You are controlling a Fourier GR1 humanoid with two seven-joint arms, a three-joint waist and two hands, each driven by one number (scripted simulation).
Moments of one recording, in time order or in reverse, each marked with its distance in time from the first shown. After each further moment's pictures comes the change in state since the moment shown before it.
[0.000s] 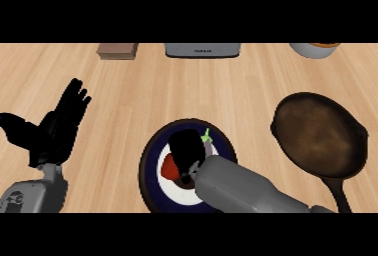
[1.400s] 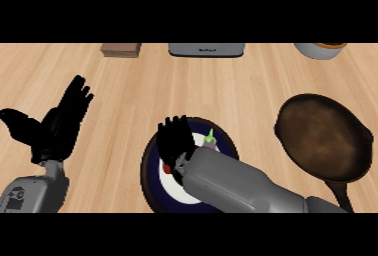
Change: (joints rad) left arm -0.023 0.030 -0.037 0.014 0.026 0.023 -0.004; right arm -0.087 0.015 -0.080 -0.100 0.076 0.343 0.101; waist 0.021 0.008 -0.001
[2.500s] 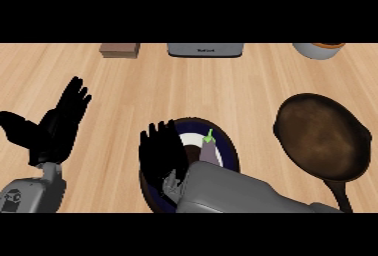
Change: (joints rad) left arm 0.015 0.039 -0.034 -0.009 0.041 0.035 -0.015; right arm 0.039 -0.009 -0.081 -0.336 0.008 0.196 0.146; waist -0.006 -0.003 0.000
